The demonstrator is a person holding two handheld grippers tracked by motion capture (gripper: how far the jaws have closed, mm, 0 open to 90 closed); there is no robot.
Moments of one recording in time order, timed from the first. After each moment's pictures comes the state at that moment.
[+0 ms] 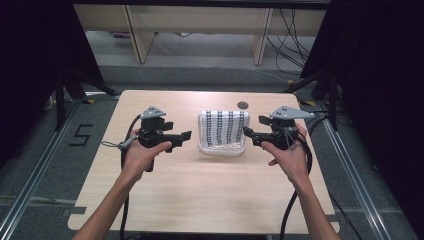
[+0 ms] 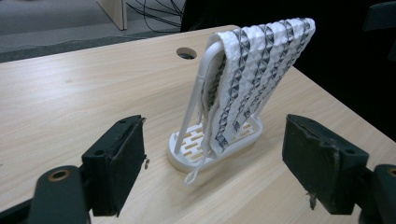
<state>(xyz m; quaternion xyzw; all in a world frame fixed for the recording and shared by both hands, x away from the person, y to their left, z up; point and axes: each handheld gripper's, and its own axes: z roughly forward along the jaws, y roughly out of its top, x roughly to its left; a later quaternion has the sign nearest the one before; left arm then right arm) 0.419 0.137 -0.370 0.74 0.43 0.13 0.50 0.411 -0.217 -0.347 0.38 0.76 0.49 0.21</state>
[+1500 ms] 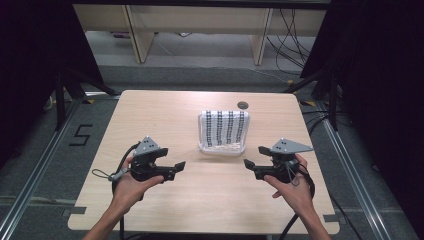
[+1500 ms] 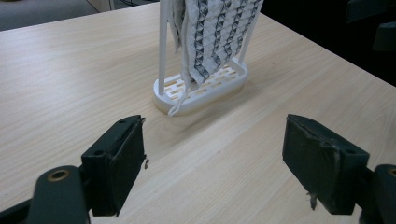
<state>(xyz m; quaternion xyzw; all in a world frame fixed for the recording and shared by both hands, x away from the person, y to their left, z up) 0.355 0.151 -0.410 0.77 0.39 0.14 0.48 0.357 -0.227 -0.401 0.36 0.79 0.46 0.17</state>
